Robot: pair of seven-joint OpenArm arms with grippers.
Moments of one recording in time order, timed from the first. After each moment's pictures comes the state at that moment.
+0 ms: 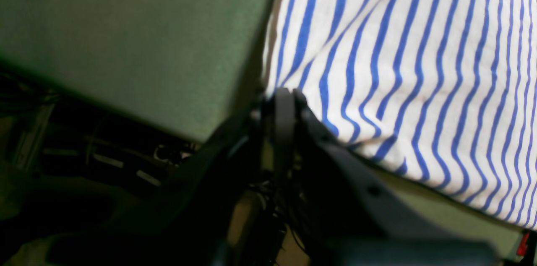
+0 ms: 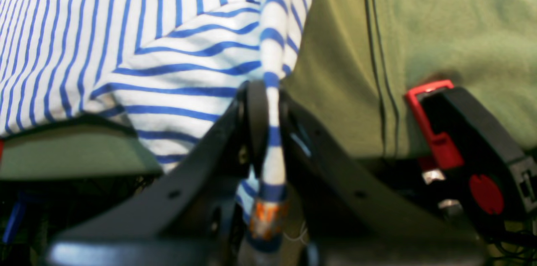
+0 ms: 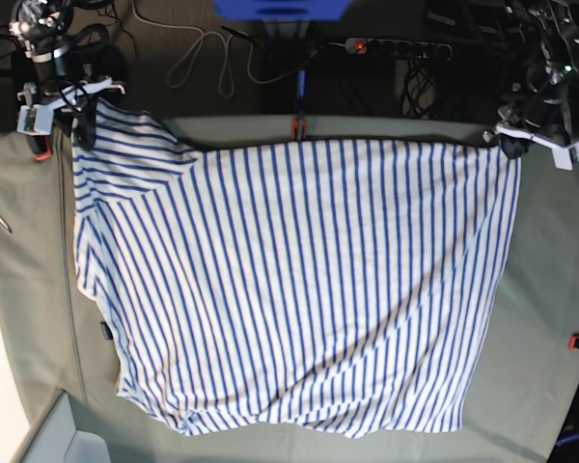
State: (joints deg) left arm 22.5 -8.2 -33.1 85.0 -29.7 -16.8 31.2; right arm -30.4 -1.2 36.6 88.0 7.7 38.6 -2.5
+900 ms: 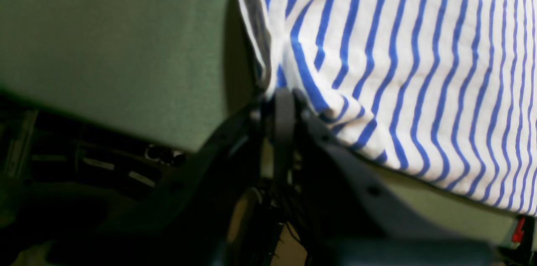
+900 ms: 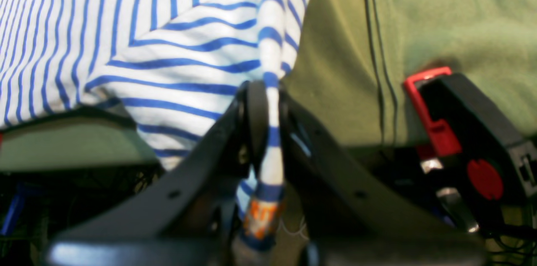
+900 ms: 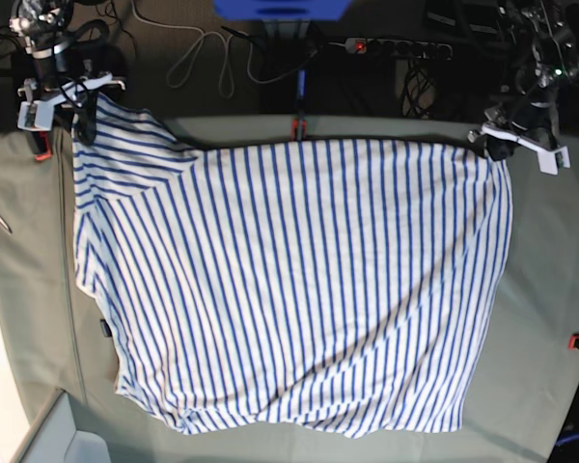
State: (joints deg) left arm 22.5 -8.4 -29.2 85.3 -29.7 -16.6 31.2; right arm -31.1 -1.2 36.6 87.9 7.7 38.6 -2.4
